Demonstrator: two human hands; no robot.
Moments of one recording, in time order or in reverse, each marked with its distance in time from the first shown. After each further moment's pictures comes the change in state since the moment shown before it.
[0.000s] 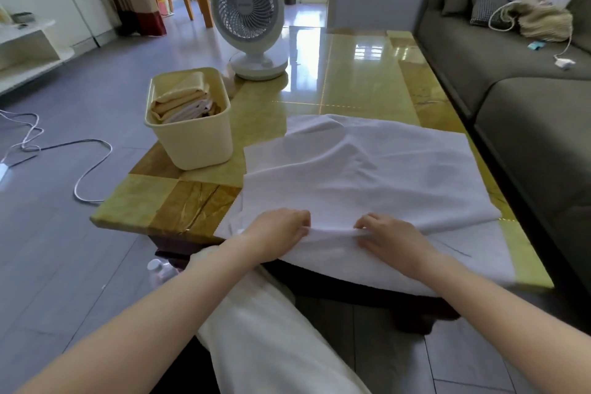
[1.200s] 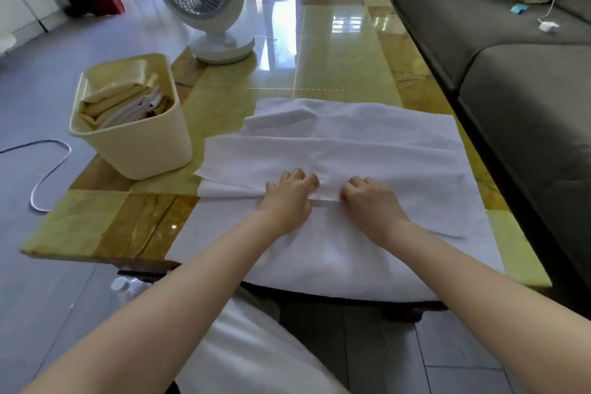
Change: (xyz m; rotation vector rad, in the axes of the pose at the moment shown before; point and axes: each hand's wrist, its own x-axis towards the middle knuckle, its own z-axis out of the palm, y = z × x) left_hand 0.107 0.021 0.011 0.029 0.105 -0.062; right_hand 0.062 0.022 -0.005 -0.224 0.164 0.071
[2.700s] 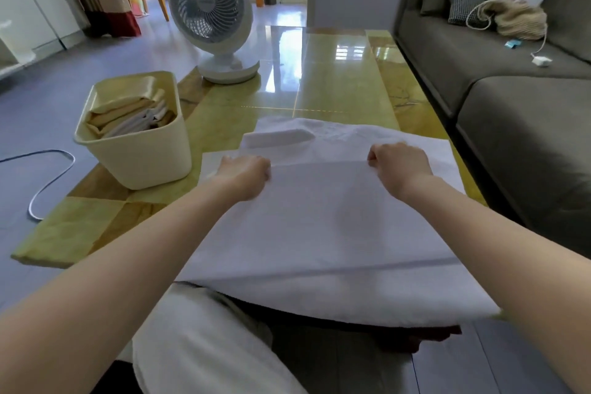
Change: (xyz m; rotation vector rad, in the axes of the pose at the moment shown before) left_hand 0.008 -0.034 -0.075 0.227 0.037 -0.175; right_hand 0.050 0.061 -0.054 -0.093 0.049 0.215
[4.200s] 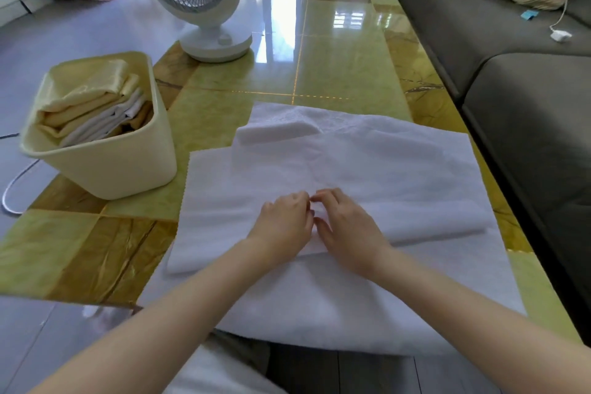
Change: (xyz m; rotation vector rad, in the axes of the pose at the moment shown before) left_hand 0.001 0.048 0.060 -0.297 0.001 0.131; right_hand -0.033 -0.078 0.057 0.520 -0.087 -0.232
